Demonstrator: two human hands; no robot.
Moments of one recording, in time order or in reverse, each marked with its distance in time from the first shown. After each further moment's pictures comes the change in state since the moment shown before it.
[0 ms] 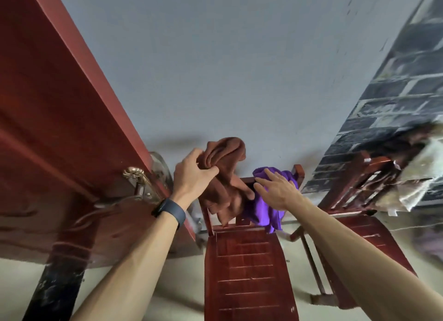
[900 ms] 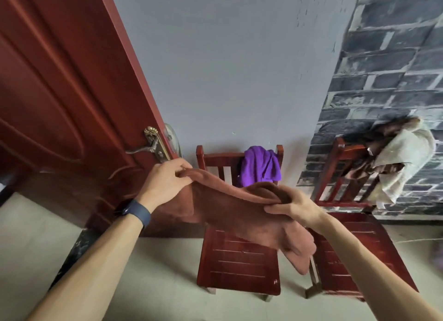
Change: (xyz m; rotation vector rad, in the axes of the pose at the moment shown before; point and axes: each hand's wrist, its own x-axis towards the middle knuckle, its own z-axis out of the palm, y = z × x) left_hand -0.209 0.049 -0.062 0.284 -0.049 0.042; right_hand -0.242 0.079 -0.010 0.814 -0.047 -0.318
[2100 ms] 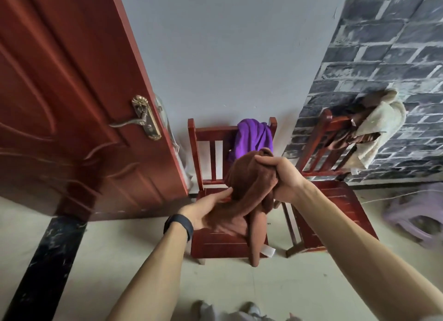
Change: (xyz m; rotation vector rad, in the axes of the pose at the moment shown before) left_hand -0.053 -0.039 0.136 -1.005 -0.945 -0.752; right_hand 0.014 -0.036 0.071 0.980 0.033 0.420
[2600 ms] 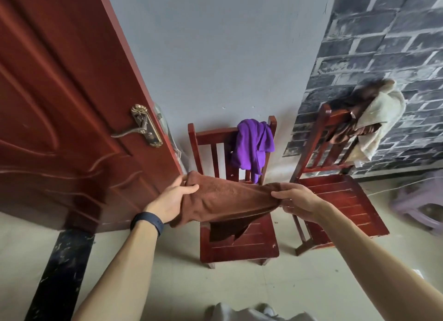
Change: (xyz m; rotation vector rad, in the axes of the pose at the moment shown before) left_hand -0.039 0.028 -0.074 -0.054 0.270 0.397; right_hand 0.015 0.051 -0.089 -0.375 0.185 -0.005
